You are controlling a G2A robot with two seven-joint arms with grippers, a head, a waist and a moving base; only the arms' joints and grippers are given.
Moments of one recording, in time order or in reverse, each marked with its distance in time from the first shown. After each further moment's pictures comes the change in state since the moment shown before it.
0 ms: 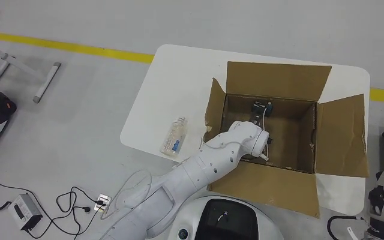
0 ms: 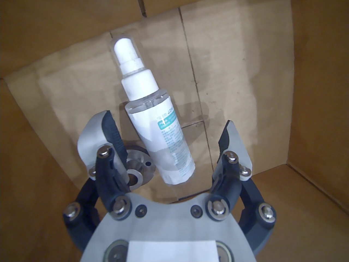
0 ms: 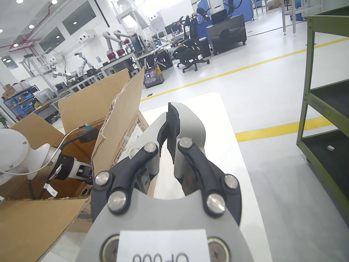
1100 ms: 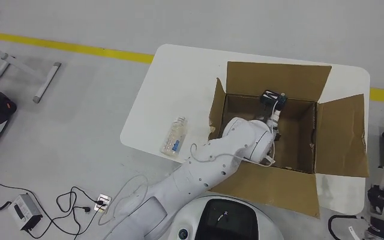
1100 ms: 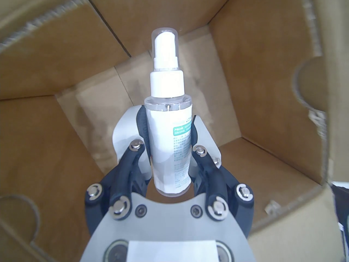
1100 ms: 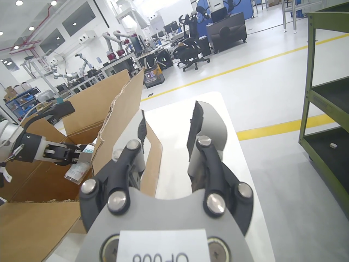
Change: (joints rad) left arm 0.103 0.027 -0.130 -0.458 0.191 -0.067 -0.236; right arm 0.001 -0.001 0.007 -0.012 0.060 -0.018 0.041
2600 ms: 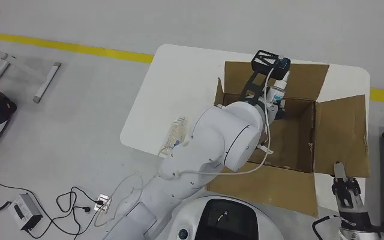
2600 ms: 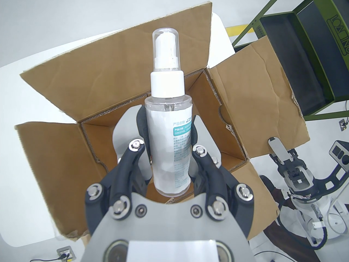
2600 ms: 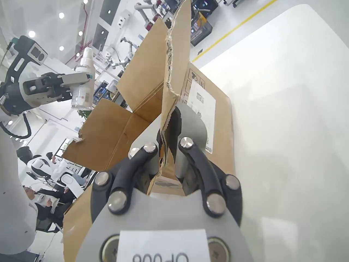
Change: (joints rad) left arm -0.008 0.002 -0.138 -0.393 0.148 -0.036 -0.159; right arm 0.020 0.001 -0.090 -0.029 0.360 -0.157 0.373
